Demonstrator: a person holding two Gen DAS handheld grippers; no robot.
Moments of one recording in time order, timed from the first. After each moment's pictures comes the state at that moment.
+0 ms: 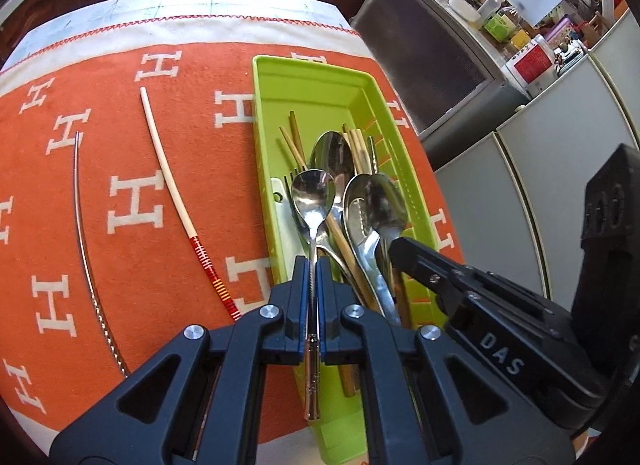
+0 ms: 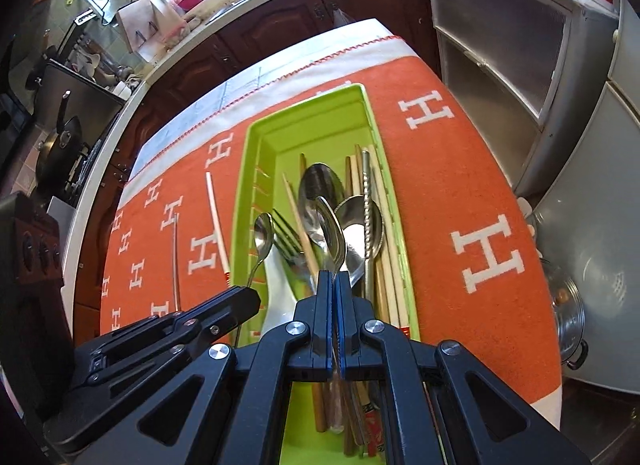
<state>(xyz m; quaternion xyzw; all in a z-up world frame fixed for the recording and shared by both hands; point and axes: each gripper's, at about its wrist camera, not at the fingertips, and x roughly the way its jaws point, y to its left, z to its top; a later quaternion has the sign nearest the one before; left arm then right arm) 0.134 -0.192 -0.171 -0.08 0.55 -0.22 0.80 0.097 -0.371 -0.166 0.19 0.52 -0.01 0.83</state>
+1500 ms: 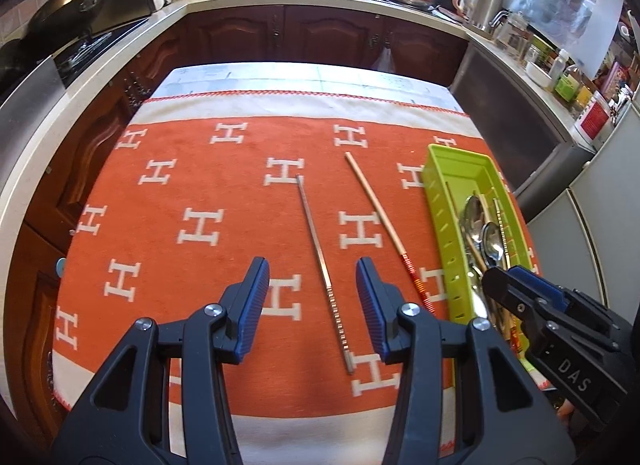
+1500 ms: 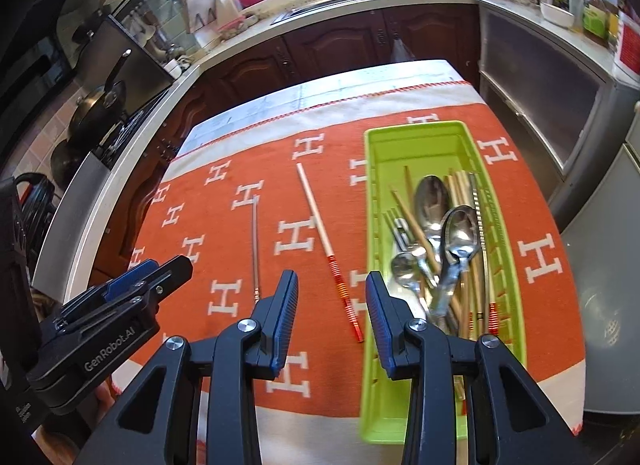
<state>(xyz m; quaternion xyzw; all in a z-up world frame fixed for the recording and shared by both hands) 0.078 -0.039 -0.101 -0.04 0.46 -0.04 0.89 0.060 -0.251 -0.100 0.11 0.48 0.04 0.87</state>
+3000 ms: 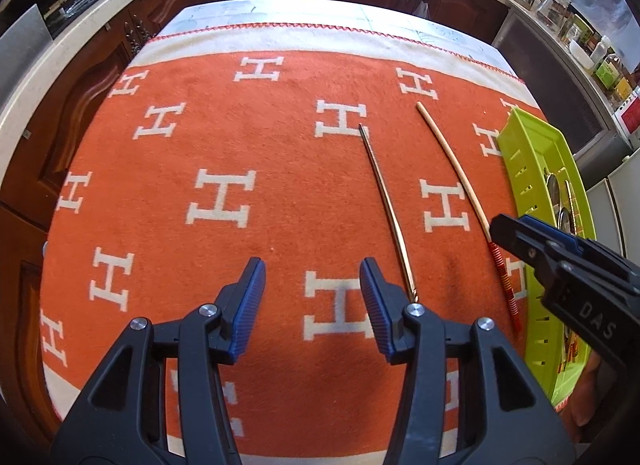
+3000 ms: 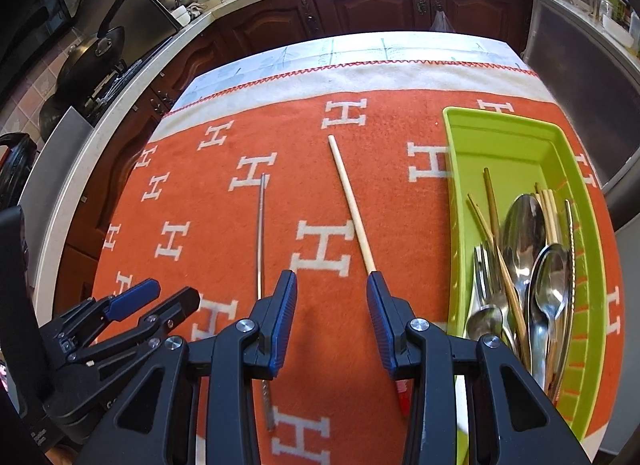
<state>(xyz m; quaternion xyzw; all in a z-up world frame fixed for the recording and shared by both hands) 0.137 -0.004 -0.183 -0.05 0.54 -0.02 0.84 0.167 -0.191 -0.177 0.06 0.54 0.07 0.84</state>
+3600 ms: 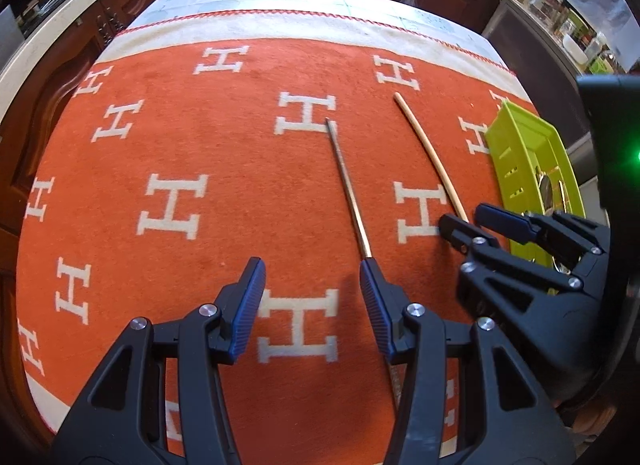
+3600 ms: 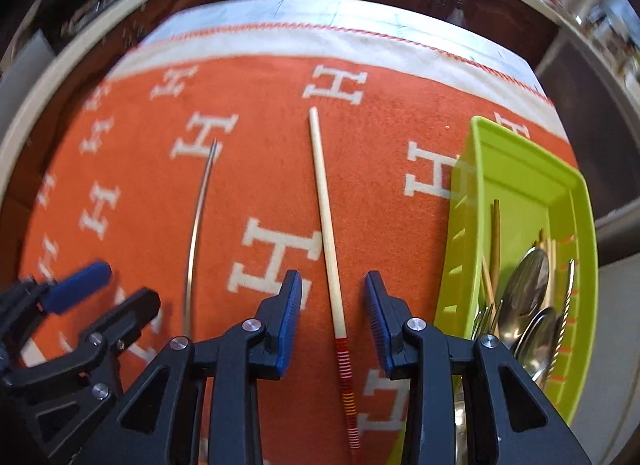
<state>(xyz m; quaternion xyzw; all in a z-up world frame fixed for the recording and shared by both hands) 0.159 -0.026 -0.197 -0.05 0.55 -0.05 0.83 0.217 -0.161 -0.227 -0.09 0.59 0.04 0.80</state>
